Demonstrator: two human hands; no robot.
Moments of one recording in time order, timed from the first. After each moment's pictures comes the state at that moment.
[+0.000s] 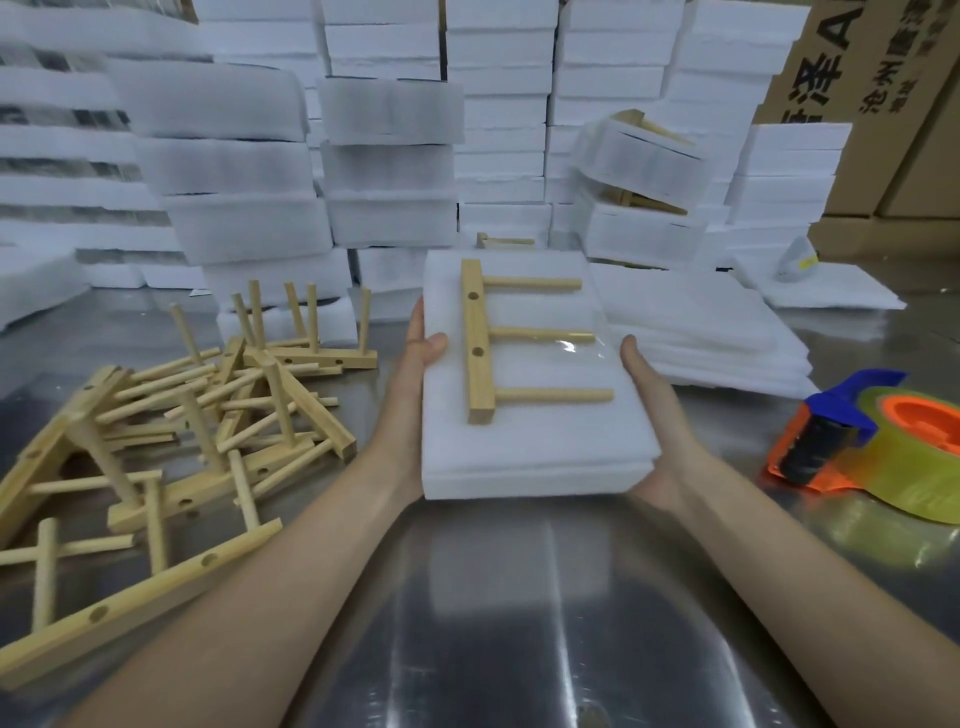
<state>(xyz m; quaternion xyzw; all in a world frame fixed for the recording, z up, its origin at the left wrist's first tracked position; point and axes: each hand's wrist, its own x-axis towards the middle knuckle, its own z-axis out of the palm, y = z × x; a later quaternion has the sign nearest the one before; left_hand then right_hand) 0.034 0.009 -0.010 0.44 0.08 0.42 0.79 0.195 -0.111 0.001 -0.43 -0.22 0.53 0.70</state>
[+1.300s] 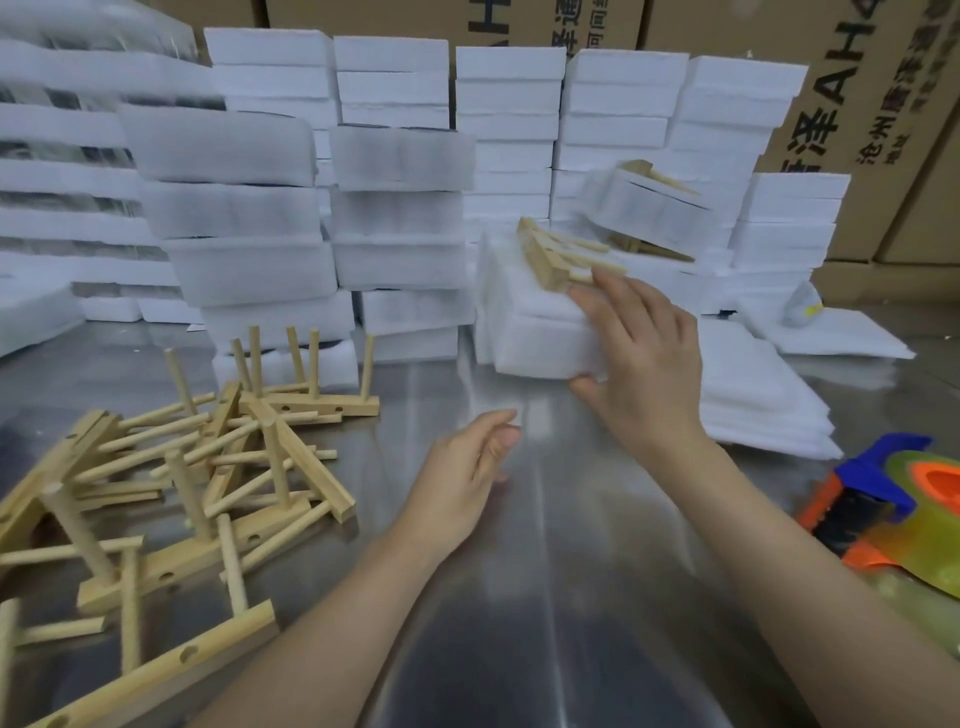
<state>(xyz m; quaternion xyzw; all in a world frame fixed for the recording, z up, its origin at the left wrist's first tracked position) 0.059 0.026 -0.044 0.77 0.22 0.38 0.46 0.226 -0.052 0.038 -0.66 -0.57 -0.40 0.29</state>
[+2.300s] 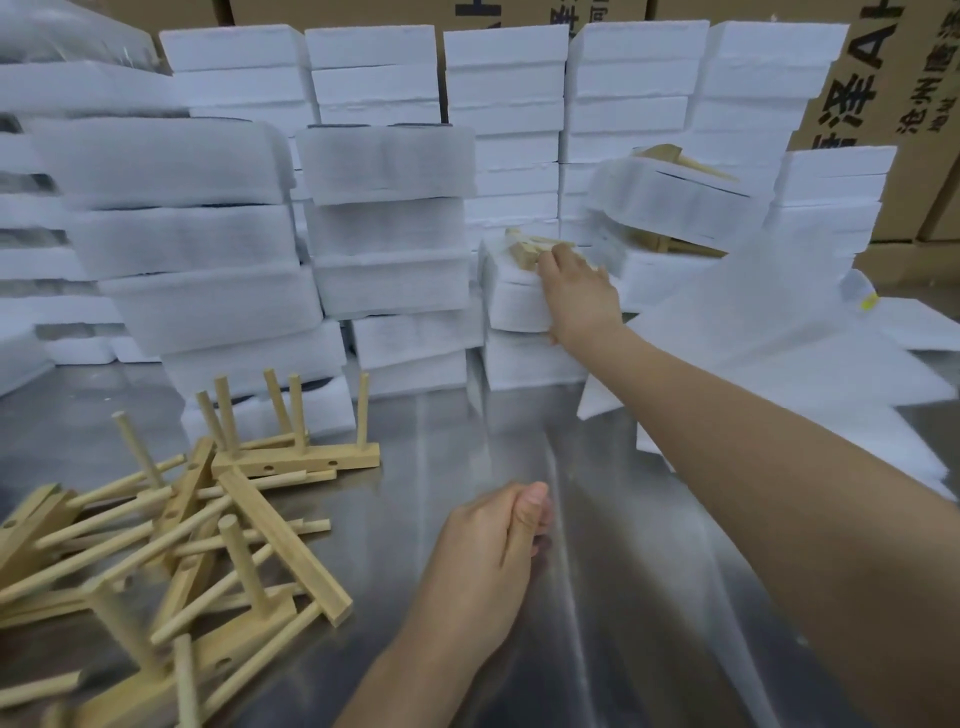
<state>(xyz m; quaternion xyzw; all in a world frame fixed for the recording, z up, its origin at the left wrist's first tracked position) 0.070 0.039 -0.063 0.77 0.22 0.41 0.43 0.288 0.126 0.064 -0.81 -0.52 -0.24 0.09</state>
